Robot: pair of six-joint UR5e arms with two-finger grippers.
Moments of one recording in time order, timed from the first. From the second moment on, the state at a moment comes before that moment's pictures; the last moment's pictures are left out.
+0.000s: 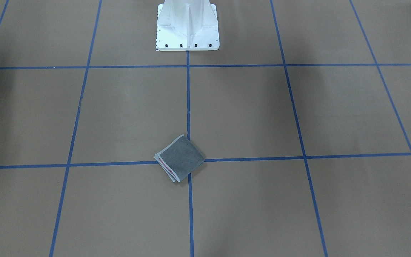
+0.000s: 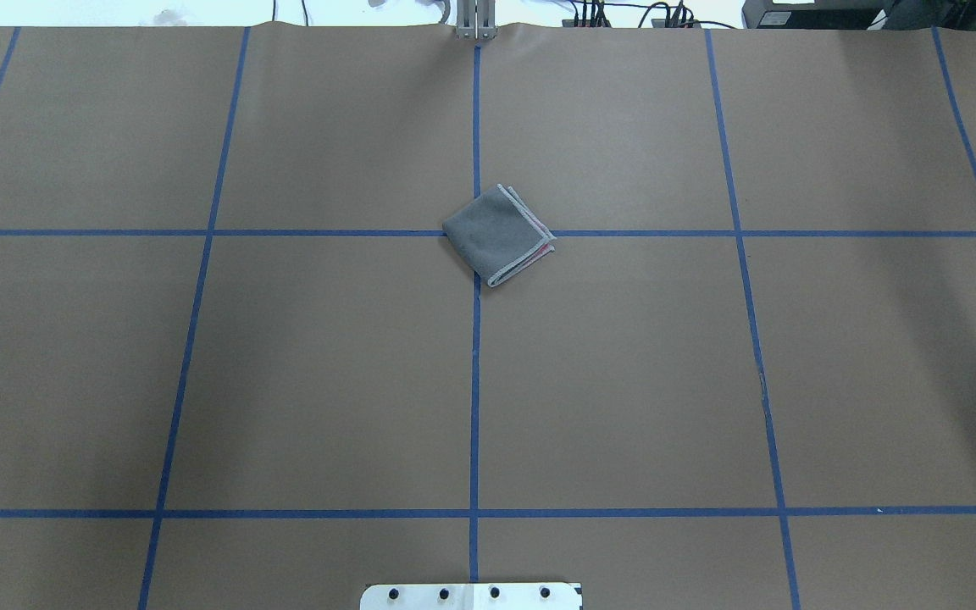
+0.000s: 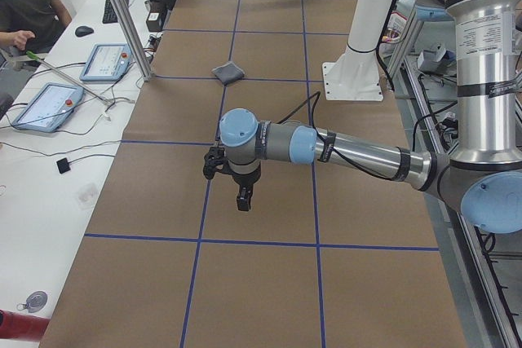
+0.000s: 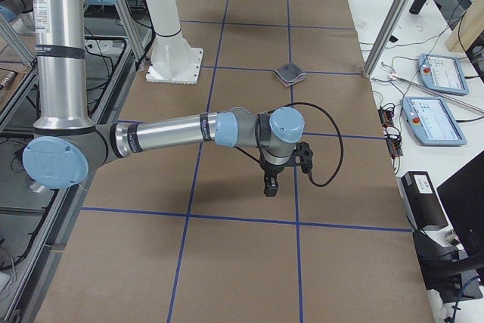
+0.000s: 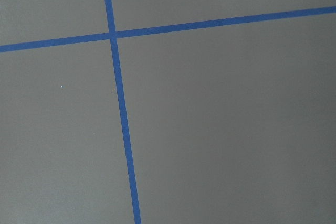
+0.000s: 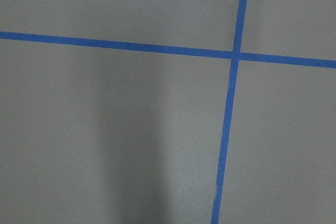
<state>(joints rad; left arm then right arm) -1.47 -1.44 -1.92 -1.44 -2.40 0.00 1.49 -1.60 1.80 -1.79 2.40 -0.06</state>
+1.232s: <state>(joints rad) -1.47 -1.44 -1.90 -1.44 -2.39 0.00 1.49 -1.62 1.82 -1.78 2.40 -0.05</state>
